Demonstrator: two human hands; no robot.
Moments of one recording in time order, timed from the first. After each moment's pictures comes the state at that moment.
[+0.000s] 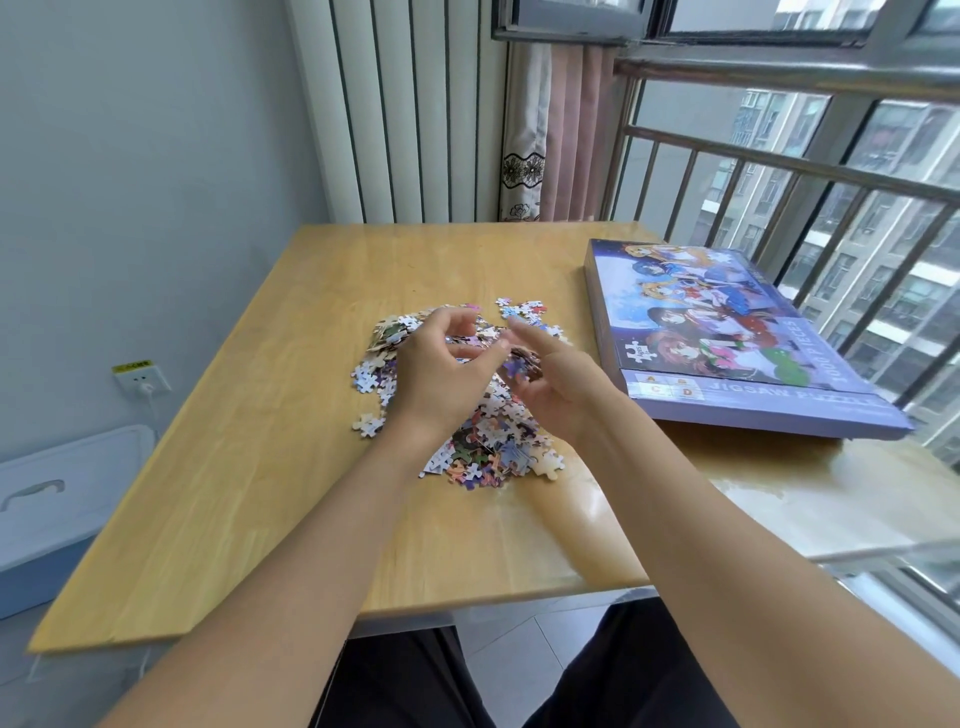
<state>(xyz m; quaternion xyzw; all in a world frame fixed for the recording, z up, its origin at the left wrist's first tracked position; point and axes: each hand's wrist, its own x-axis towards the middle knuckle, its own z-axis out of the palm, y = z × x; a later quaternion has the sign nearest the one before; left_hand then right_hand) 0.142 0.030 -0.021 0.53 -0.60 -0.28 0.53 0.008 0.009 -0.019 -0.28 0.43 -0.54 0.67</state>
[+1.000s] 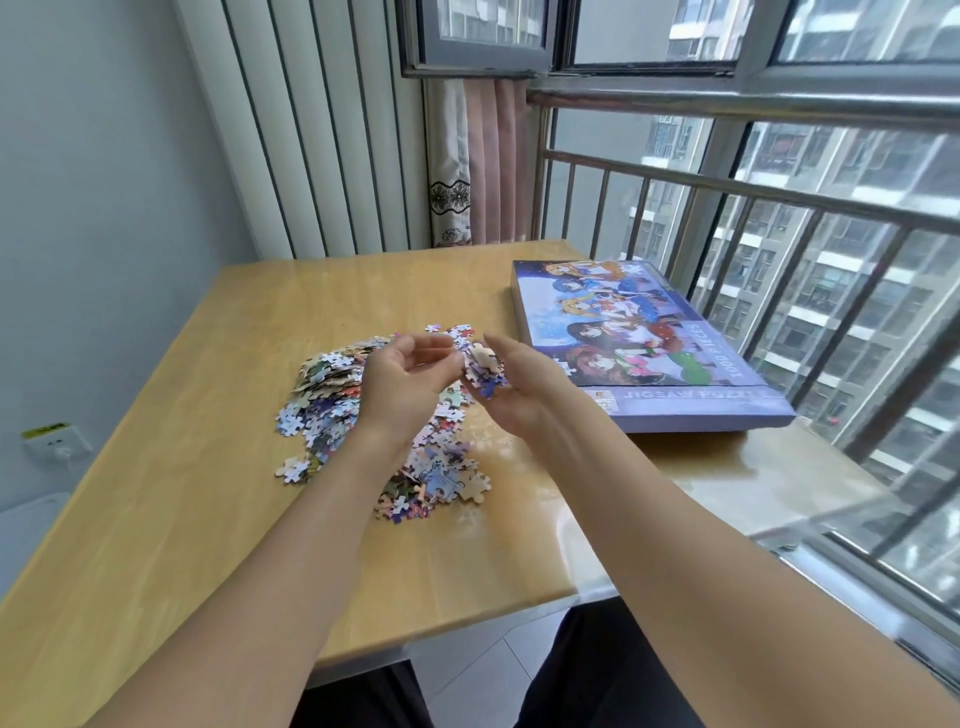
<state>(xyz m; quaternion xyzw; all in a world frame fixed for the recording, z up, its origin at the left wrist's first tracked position) 0.098 0.015 -0.011 0.46 -0.51 -0.45 0.57 -0.022 0.017 0.017 -0.13 0.42 -0.58 0.68</state>
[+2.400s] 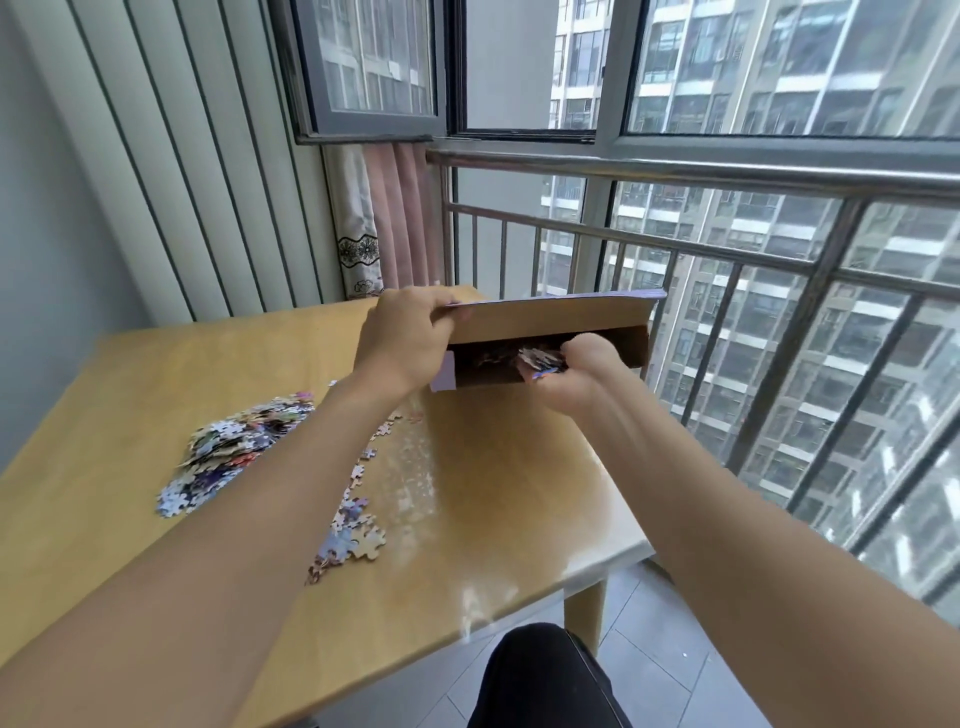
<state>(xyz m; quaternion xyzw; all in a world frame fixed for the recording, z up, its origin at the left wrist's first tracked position) -0.010 -0.006 0.086 0.42 -0.79 -0.11 0.44 -0.179 0.041 0.080 0.01 0.39 -0.72 0.57</state>
